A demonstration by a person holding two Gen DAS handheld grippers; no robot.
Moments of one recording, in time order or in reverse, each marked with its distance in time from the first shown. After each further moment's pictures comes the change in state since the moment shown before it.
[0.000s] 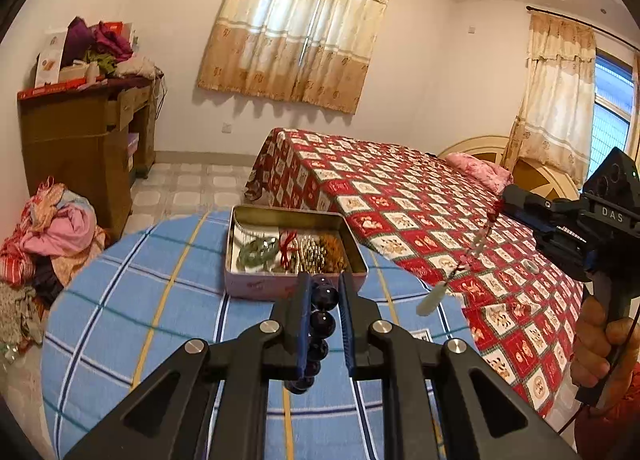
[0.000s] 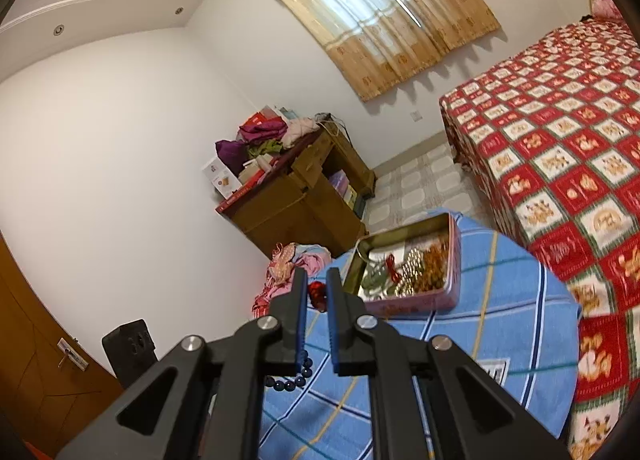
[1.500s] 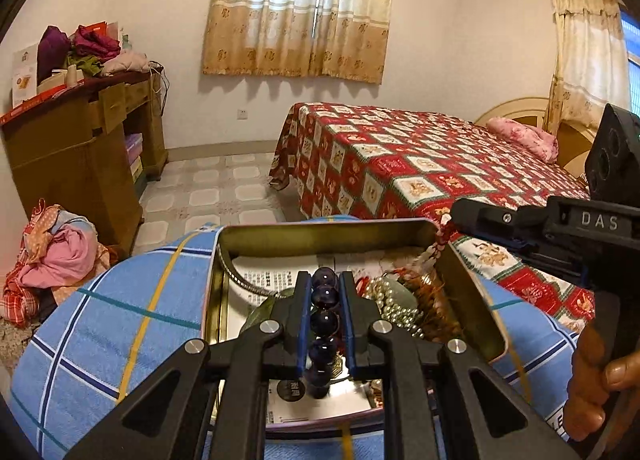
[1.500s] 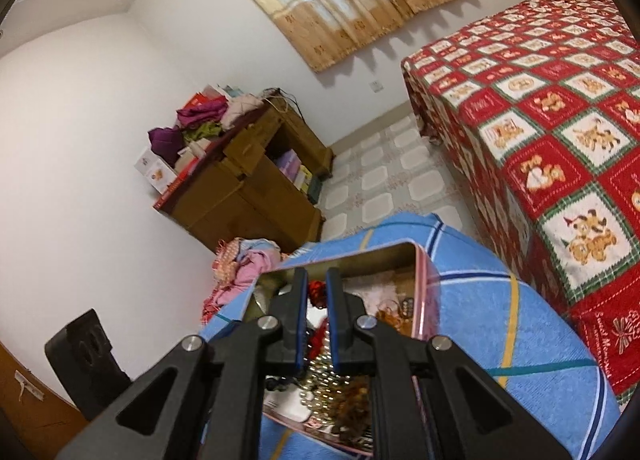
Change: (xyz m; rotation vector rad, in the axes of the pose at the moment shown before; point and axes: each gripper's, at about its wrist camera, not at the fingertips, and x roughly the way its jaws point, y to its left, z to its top) left arm 0.180 0.041 0.021 0.085 0.083 0.130; right arm 0.185 -0.118 0.021 0.062 0.107 -0.135
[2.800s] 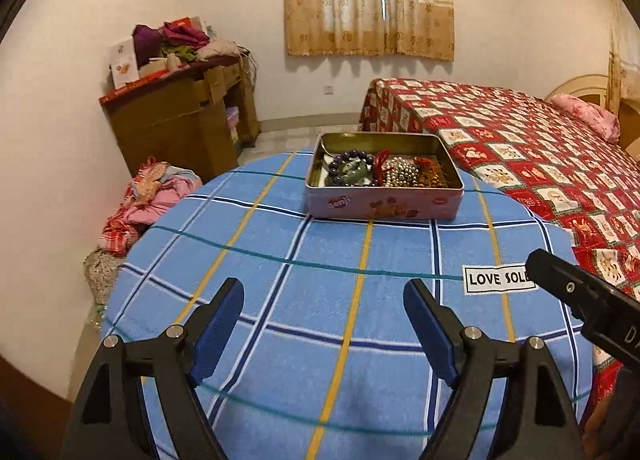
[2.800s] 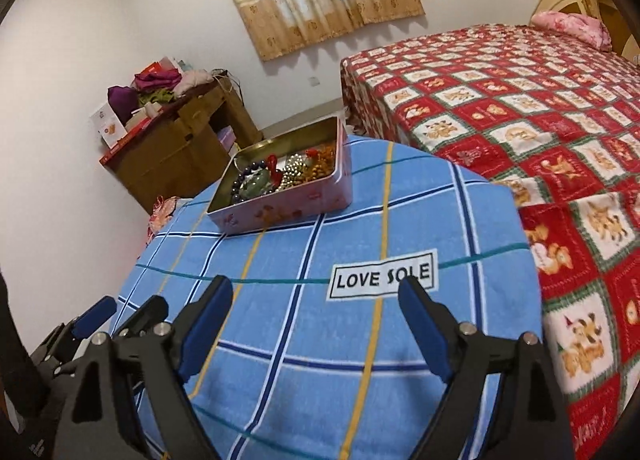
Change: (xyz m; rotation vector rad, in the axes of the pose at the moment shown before) left arm -0.170 -0.063 -0.092 -0.042 0.082 0.367; right arm -0.158 0.070 -0.156 -0.079 -0.005 -0.334
